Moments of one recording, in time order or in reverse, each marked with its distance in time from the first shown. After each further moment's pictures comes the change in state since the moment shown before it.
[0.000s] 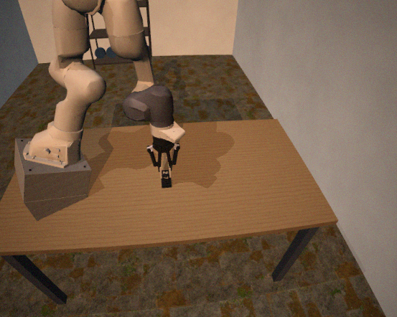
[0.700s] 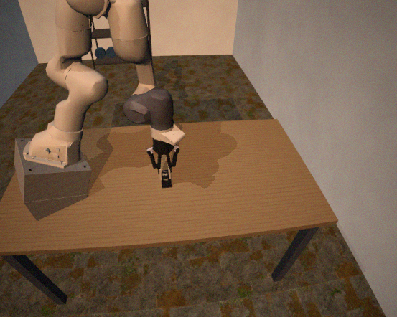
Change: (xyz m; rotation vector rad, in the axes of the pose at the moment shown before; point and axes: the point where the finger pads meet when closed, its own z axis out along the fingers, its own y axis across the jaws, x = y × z) arm -0.002 0.002 0.012 -0.007 -0.002 -0.002
